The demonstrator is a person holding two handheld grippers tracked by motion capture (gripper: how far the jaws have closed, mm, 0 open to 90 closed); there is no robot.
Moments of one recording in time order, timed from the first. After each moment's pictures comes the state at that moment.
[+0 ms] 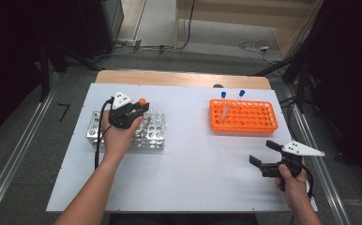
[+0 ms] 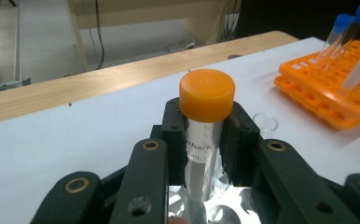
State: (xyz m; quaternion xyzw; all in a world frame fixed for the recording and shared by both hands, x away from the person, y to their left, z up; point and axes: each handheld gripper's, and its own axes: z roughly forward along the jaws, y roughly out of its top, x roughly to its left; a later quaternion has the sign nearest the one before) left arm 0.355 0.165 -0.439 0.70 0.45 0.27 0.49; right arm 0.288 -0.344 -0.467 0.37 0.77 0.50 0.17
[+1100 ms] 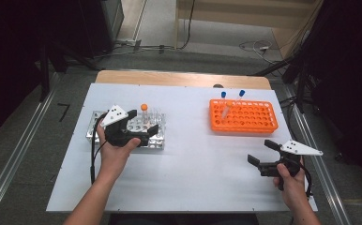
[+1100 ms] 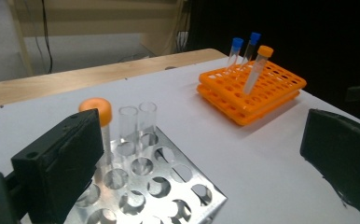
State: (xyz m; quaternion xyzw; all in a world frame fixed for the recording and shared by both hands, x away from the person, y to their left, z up) left arm 0.286 0.155 -0.421 0.69 0.41 0.20 0.57; right arm 0.289 -0.339 -0.466 0.37 0.77 0.50 0.17
